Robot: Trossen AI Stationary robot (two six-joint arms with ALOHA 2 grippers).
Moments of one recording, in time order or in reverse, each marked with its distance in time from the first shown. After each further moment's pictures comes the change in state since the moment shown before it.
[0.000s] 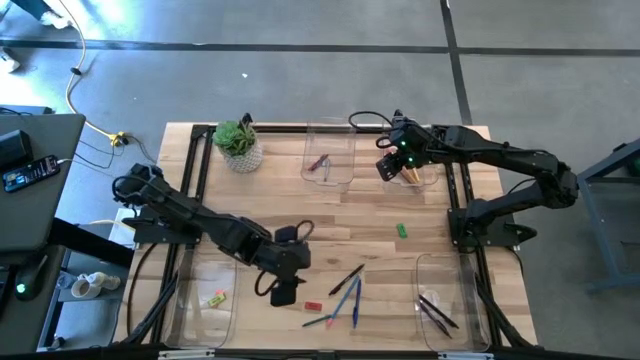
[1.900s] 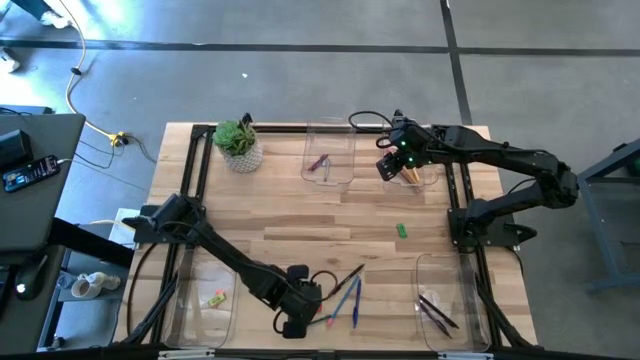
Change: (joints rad) left arm -0.119 0.382 0.000 0.217 0.013 -0.084; right arm 0.000 0.000 -0.001 0.000 0.014 -0.007
